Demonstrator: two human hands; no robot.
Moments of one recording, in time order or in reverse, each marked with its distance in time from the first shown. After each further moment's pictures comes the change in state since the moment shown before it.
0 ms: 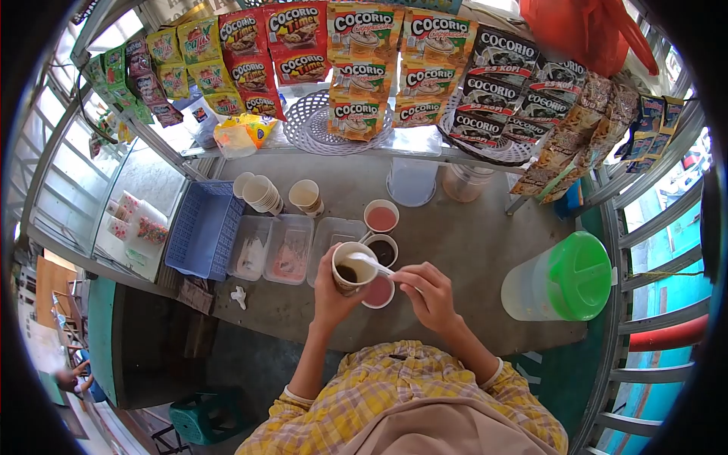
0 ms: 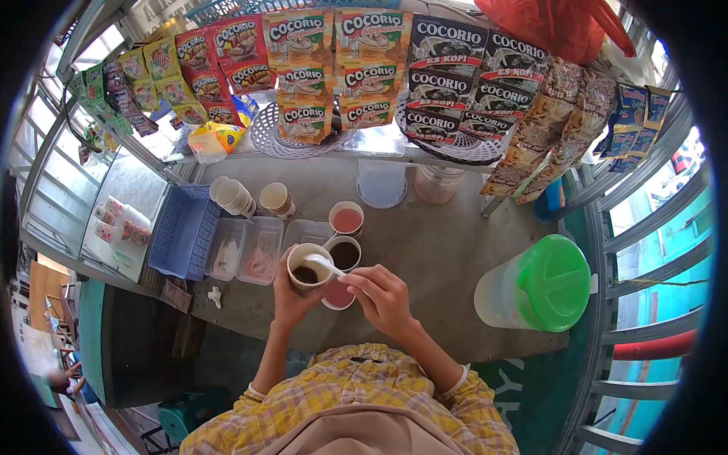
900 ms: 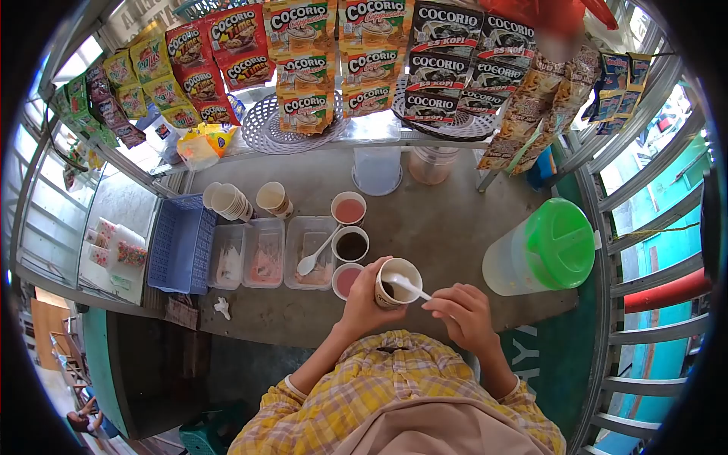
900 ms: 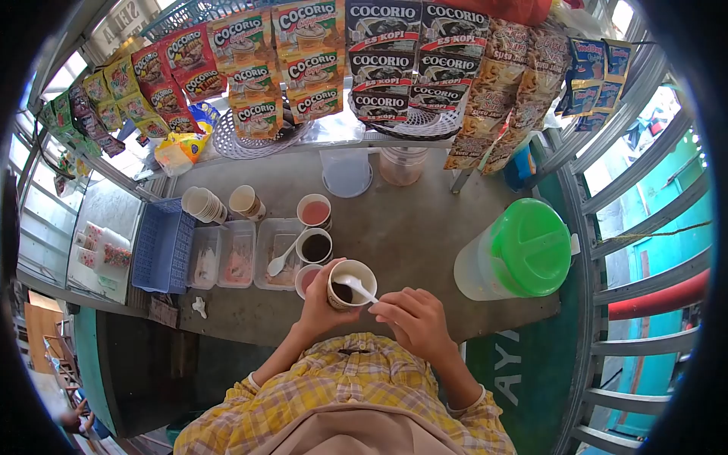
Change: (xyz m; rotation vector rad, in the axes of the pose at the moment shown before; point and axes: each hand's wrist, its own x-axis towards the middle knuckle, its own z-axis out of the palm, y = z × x) left_hand -0.018 0.045 0.062 -0.148 -0.354 0.117; right_hand -0.042 -0.049 -0.087 -0.276 -0.112 0.035
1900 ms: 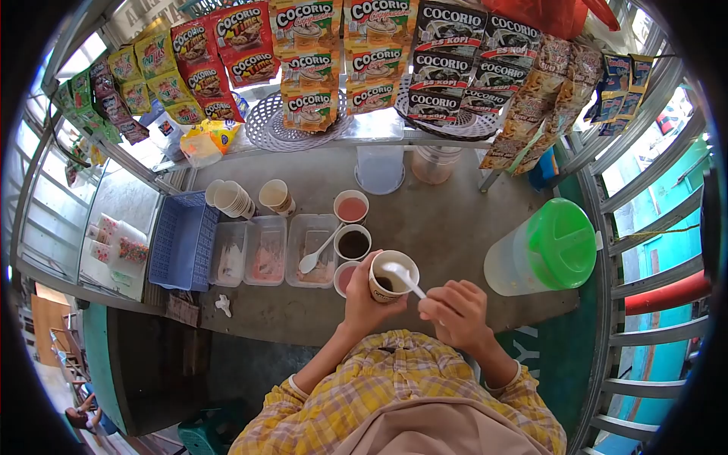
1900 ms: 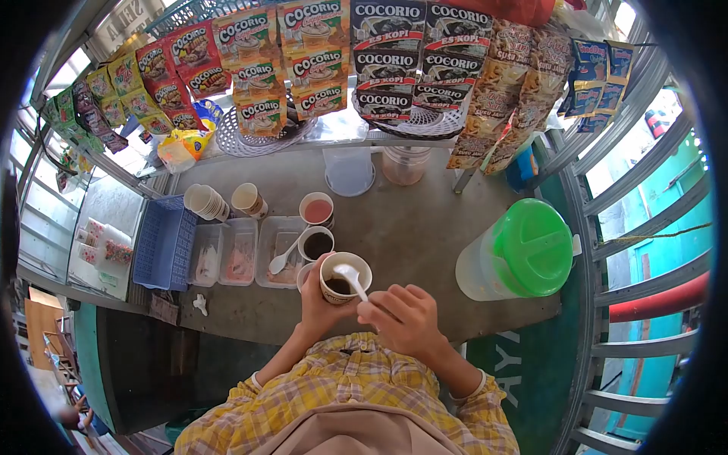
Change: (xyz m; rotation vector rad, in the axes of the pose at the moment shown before) left_hand -0.004 0.004 0.005 0.034 0.193 -0.016; right_hand 0.020 -0.010 0.007 -0.150 0.086 -0.186
